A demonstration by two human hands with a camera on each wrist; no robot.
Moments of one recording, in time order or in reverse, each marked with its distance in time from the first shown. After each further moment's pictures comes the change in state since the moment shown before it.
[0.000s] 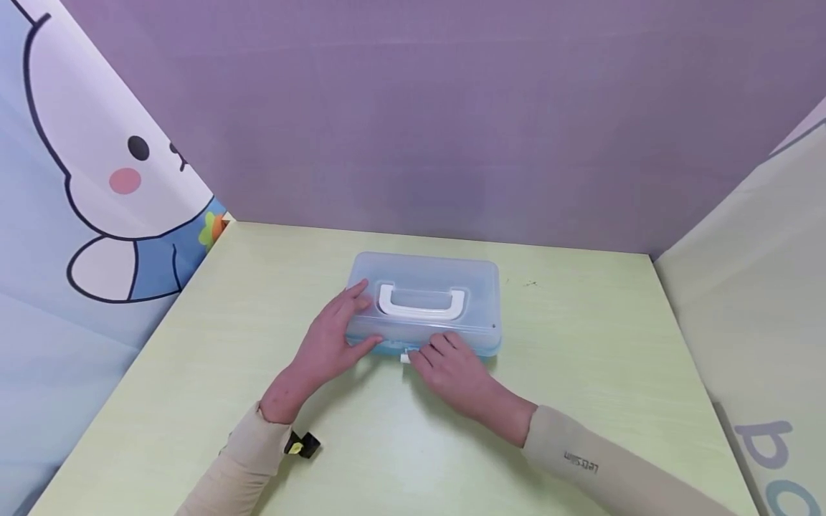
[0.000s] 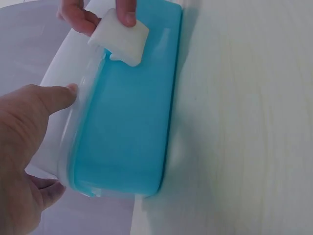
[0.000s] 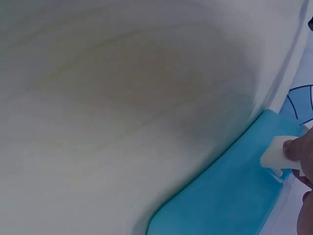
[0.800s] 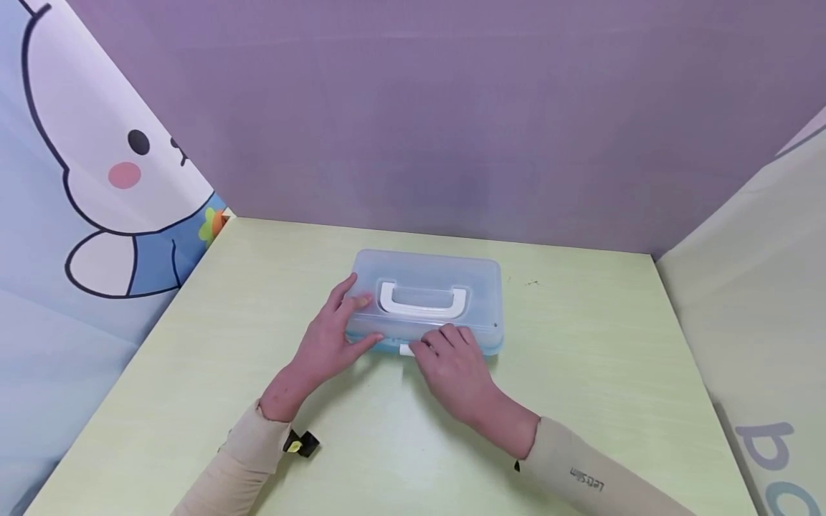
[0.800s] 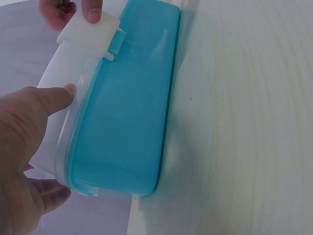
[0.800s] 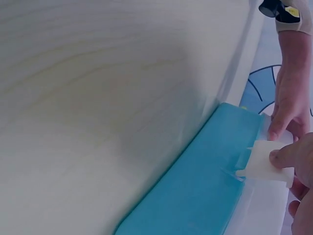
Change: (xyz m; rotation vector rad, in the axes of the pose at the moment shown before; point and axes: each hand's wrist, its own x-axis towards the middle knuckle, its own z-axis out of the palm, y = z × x) left_hand -0.003 0.002 -0.001 0.018 -0.014 -0.129; right_hand 0.014 -0.010 -0.018 0.102 0.097 0.283
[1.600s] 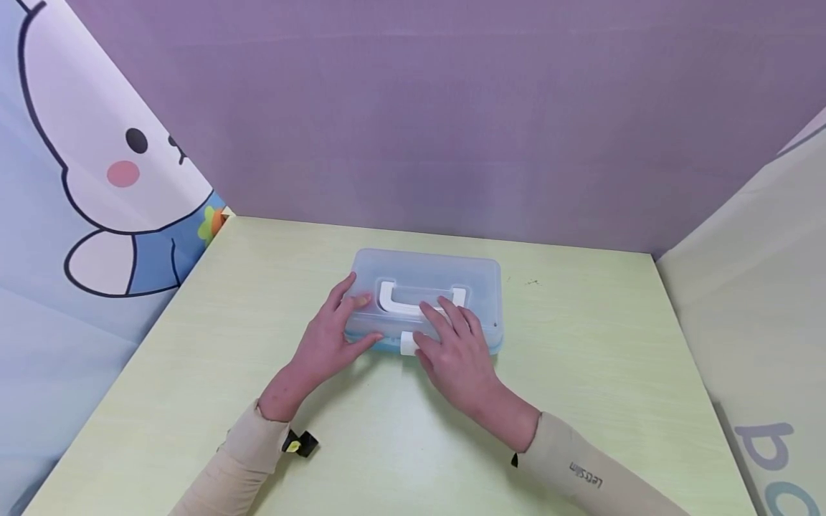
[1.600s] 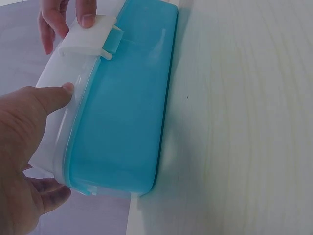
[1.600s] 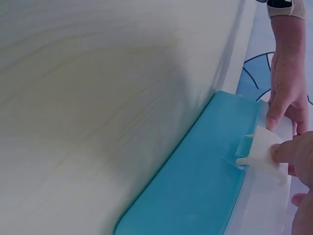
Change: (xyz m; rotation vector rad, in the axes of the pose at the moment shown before) left_hand -0.003 -0.001 0.000 0.015 0.008 0.018; right_hand 0.002 0.006 0.002 -0.032 -0.003 0.049
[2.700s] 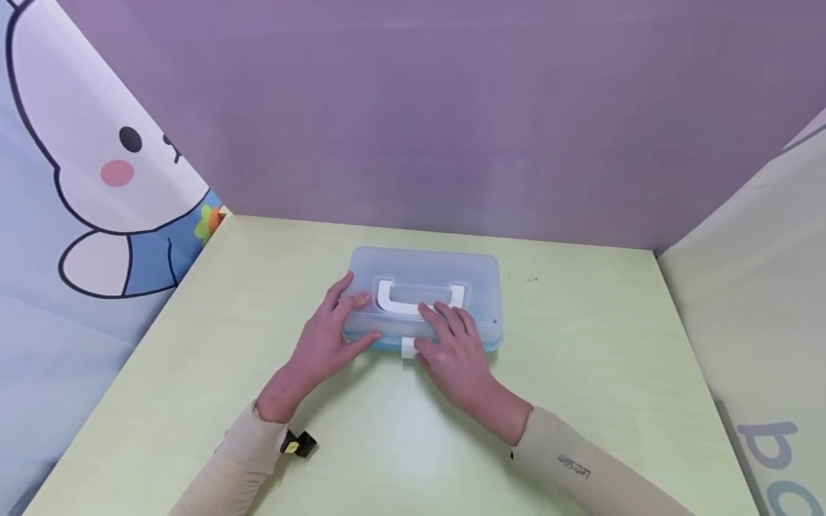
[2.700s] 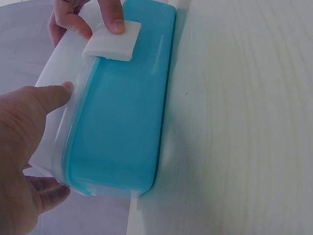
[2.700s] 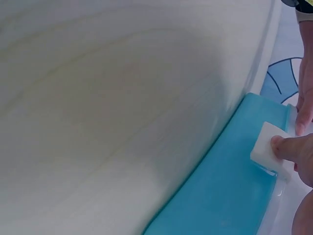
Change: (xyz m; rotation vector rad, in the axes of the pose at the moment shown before) left_hand 0.000 -0.001 0.002 0.017 0.003 -0.002; right_hand -0.008 0.006 0.020 0.031 -0.017 0.012
